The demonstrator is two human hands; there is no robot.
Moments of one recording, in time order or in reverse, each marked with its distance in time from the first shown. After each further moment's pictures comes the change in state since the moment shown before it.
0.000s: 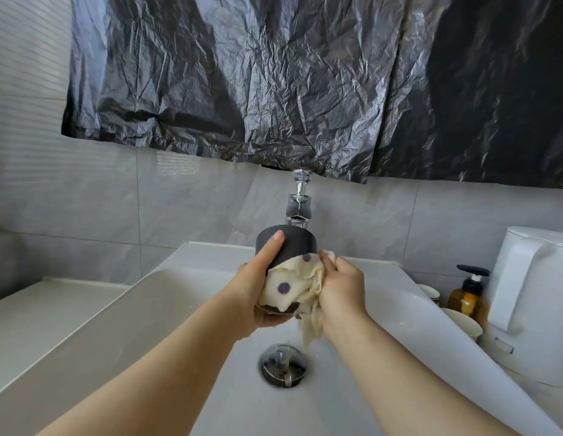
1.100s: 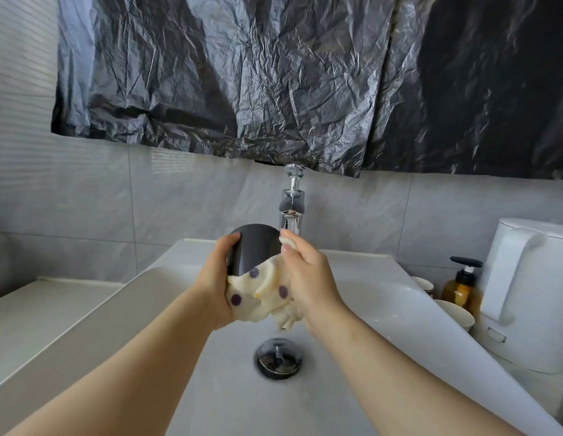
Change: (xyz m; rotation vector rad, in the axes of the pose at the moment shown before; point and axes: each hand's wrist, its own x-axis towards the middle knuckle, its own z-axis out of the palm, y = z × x) left_hand 0.002 0.004 -0.026 -0.167 0.010 -0.016; right_hand -0.020 -0.012 0.000 -0.154 -0.394 -0.205
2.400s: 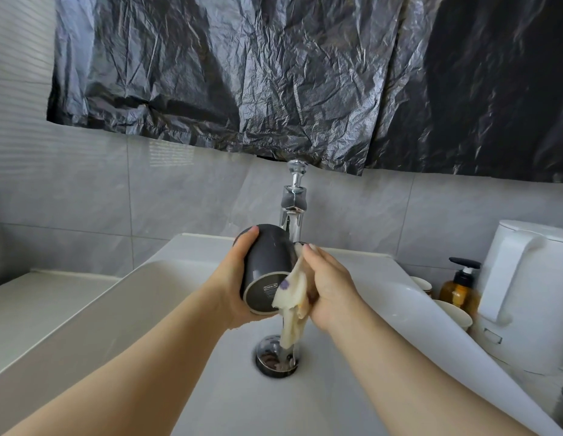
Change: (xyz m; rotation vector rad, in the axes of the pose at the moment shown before) left_hand 0.000 -0.006 0.016 -0.084 -0.051 -0.118; right_hand 0.017 0.019 -0.008 0.556 0.177 0.384
